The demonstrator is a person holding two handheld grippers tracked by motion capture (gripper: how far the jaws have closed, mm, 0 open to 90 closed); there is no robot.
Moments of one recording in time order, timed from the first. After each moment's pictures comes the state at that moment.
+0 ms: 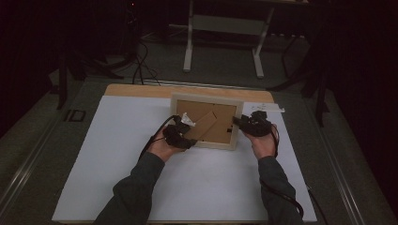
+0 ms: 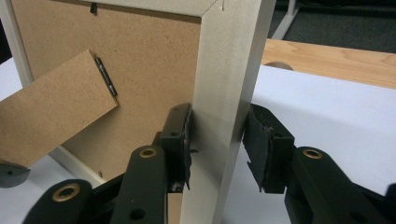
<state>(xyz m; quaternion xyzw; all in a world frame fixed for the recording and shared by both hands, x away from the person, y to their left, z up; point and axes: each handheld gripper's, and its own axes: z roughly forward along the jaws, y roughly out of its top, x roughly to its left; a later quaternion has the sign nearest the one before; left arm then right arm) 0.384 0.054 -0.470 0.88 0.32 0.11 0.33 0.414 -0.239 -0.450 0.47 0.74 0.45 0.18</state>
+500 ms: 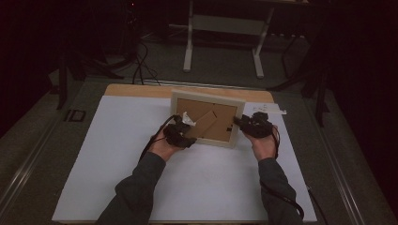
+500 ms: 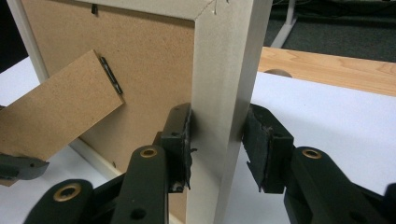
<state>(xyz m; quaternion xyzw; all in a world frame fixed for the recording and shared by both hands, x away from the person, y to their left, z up) 0.386 0.052 -0.473 0.88 0.32 0.13 0.32 0.407 -0.239 -0.448 0.46 0.73 0.47 0.19</state>
